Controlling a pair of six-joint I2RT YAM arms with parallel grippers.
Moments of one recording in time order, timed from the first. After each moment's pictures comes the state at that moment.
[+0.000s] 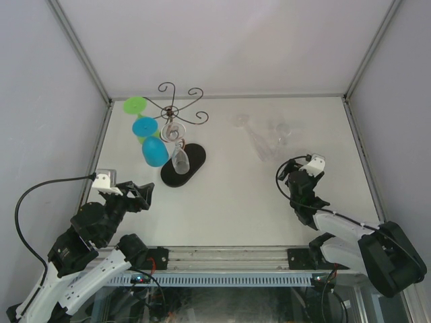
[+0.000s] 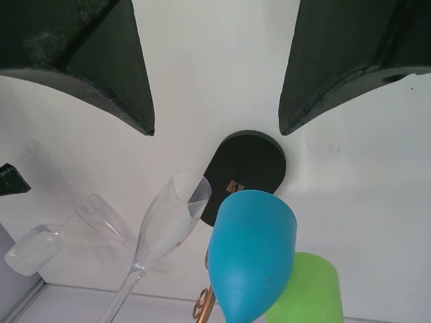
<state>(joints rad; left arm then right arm) -0.77 0.19 0.75 -0.74 -0.51 -0.36 0.48 1.07 0.24 0.40 0.69 0.51</state>
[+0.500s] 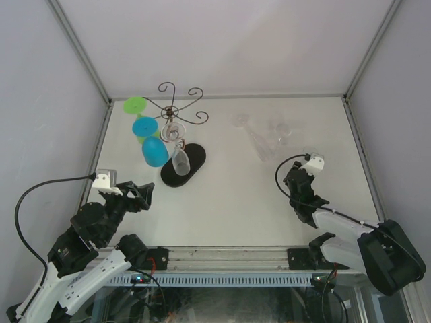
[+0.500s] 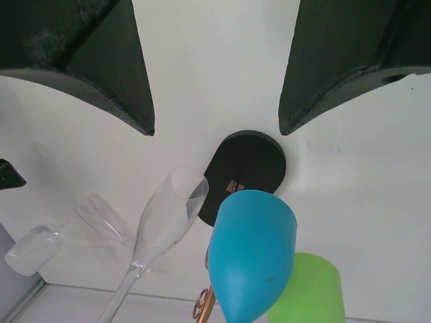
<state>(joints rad) -0.77 0.19 0.75 -0.74 -0.51 -0.36 0.47 1.10 0.27 0.33 0.69 0.51</state>
